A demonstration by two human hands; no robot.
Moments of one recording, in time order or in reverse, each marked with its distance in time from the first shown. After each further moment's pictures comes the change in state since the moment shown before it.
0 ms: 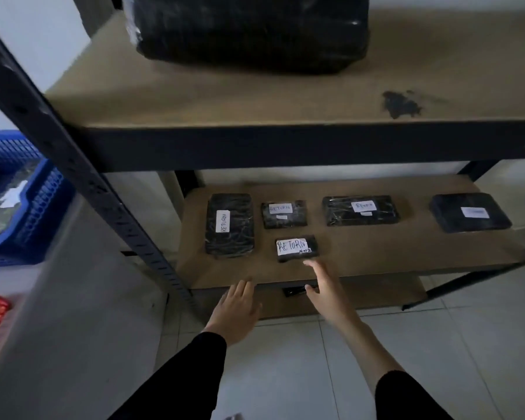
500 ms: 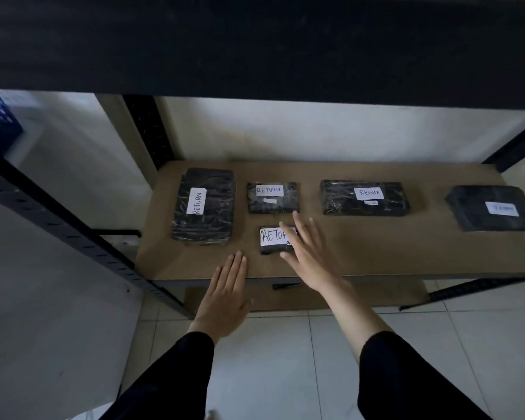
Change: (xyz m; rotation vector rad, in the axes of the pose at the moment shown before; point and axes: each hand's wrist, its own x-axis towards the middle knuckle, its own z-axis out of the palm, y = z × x) left_hand 0.057 -0.001 0.070 0.247 0.046 -0.030; right_hand 0.090 0.045 0.013 -0.394 -0.136 -0.181
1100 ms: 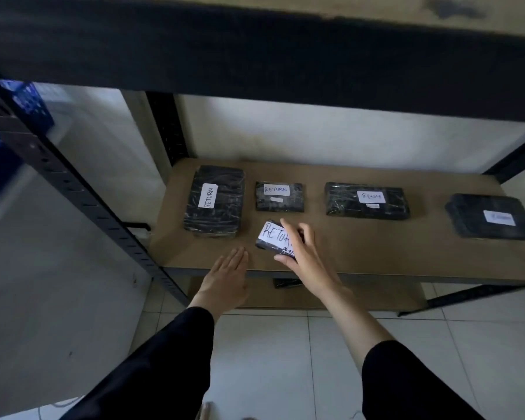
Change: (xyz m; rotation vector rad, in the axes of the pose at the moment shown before) left_hand 0.006 -0.003 -0.033 -0.050 -0.122 -0.012; right_hand -0.019 -0.021 -0.004 0.163 0.141 -0.102
